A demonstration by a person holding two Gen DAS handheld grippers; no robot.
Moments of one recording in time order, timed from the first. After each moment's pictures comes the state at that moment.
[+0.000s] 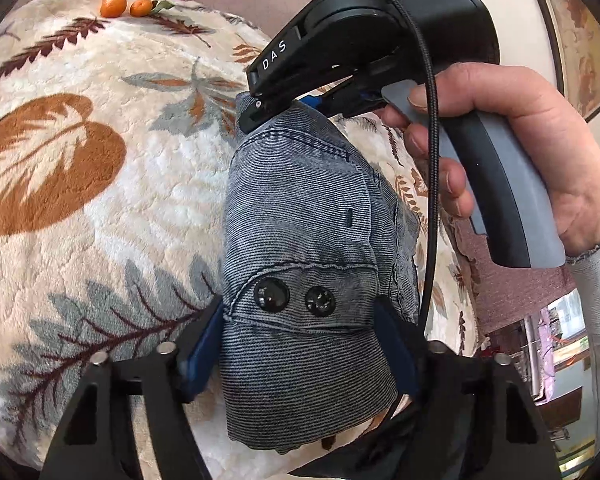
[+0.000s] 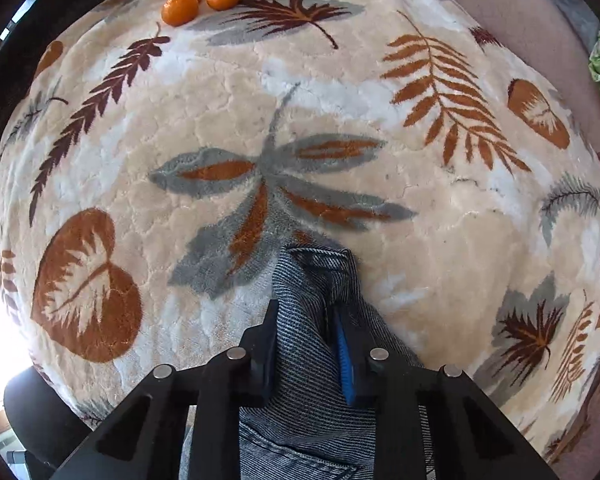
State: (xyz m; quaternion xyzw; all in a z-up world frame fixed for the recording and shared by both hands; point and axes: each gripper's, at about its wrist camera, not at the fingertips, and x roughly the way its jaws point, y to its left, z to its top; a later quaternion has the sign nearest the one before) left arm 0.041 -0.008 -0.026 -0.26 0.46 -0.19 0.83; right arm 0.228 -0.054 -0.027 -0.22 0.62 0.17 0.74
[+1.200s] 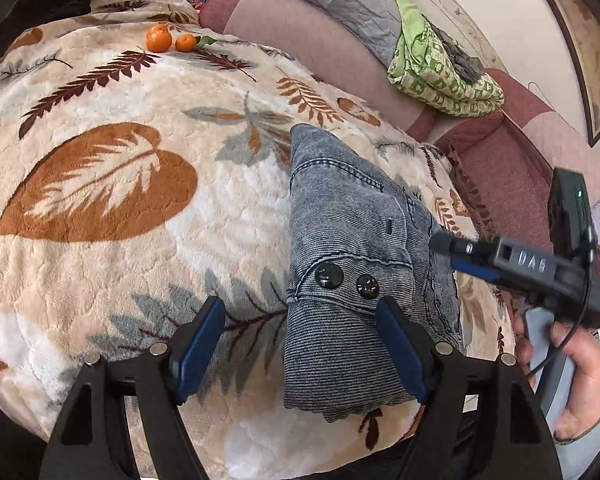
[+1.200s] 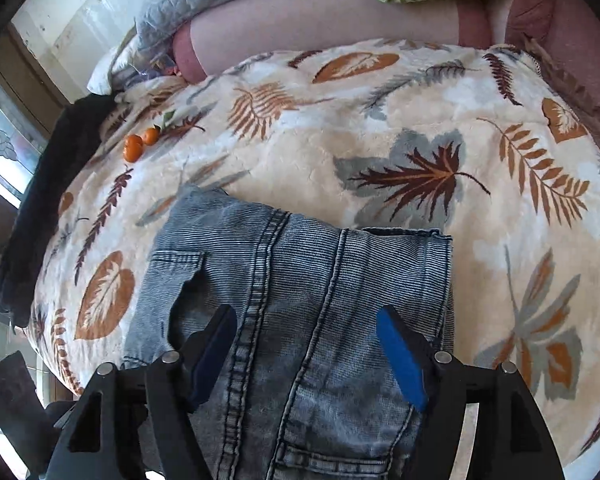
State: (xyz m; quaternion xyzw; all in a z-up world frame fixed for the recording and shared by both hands) left arm 0.023 0.013 -0.021 -0.24 0.45 -0.10 0.86; right arm 0.111 -0.233 -0.004 0.03 0.50 0.11 0.86
